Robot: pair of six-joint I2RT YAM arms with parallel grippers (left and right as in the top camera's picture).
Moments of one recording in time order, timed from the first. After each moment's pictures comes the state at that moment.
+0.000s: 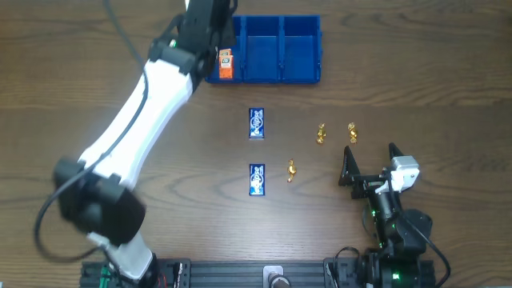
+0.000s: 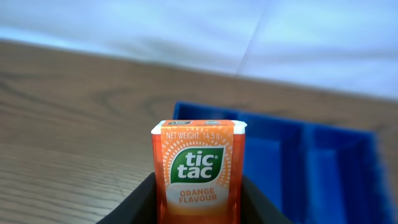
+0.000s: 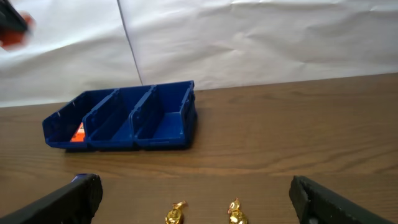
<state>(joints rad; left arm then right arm) -0.42 1.88 1.74 -0.57 -0.34 -0.42 -0.06 0.01 0.01 -0.06 -0.18 0.15</state>
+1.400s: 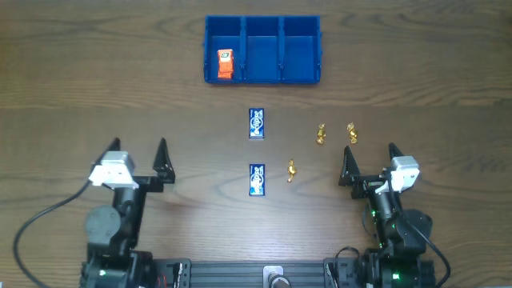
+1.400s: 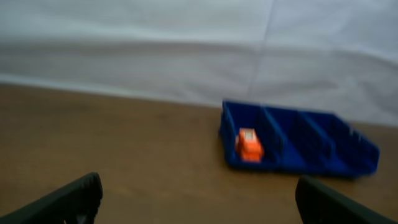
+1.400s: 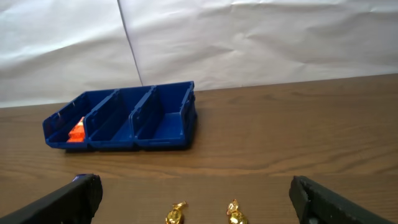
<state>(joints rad) -0.13 0.15 0.09 0.02 -0.03 -0.16 -0.06 0.01 0.01 -0.06 -0.18 0.15</state>
